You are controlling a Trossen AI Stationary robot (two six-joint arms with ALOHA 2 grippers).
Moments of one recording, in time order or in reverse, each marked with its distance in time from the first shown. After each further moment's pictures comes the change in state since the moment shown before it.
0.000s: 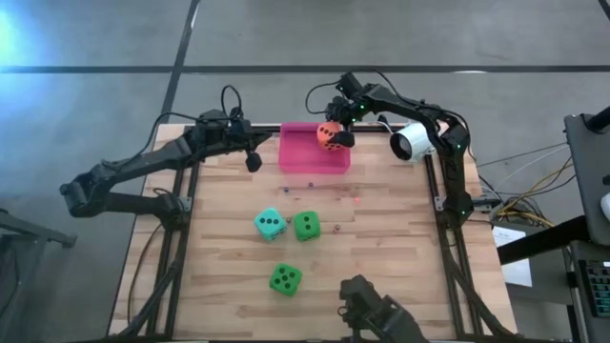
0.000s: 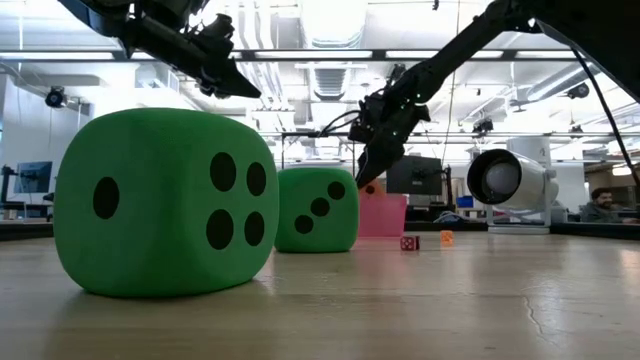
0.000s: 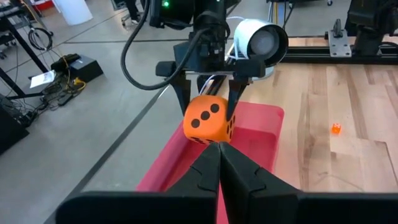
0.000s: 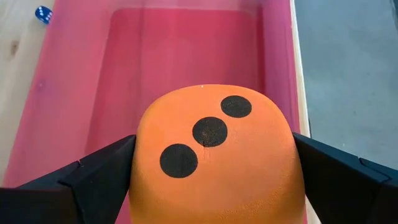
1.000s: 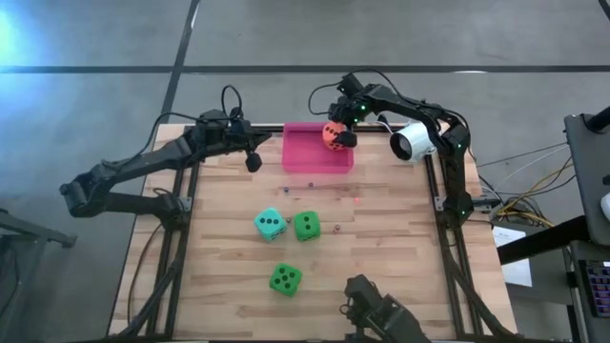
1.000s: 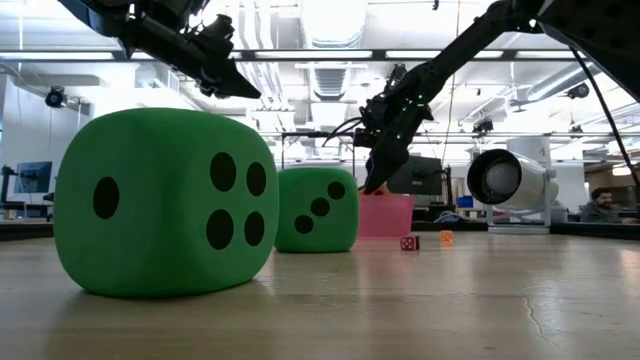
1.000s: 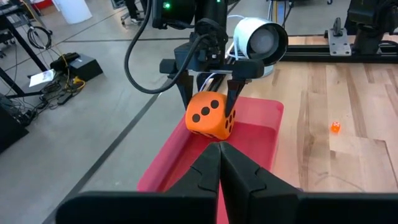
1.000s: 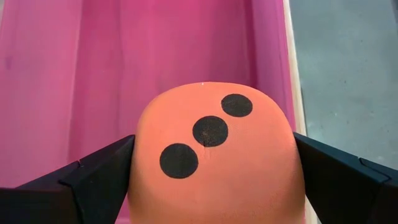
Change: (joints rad) left arm 0.000 0.000 0.000 -0.004 0.000 -0.001; right arm -0.014 0.000 -0.009 -0.039 0.101 0.016
